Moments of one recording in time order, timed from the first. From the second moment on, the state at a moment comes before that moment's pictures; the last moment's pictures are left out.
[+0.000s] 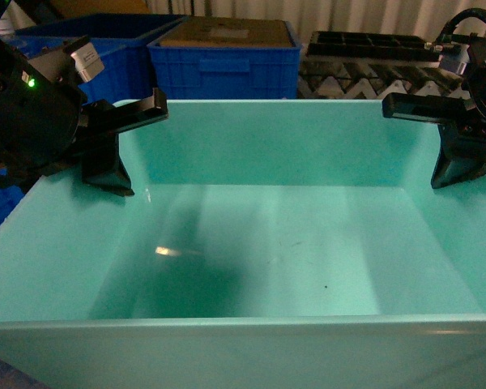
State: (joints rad) left arm -0.25 1.68 1.13 -0.33 0.11 -0.37; right arm 0.22 1.84 1.43 -0.67 0.04 0.32
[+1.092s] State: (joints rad) left arm -0.25 1.68 1.13 -0.34 0.11 -0.37; right arm 0.22 1.84 1.43 -0.67 0.04 0.32
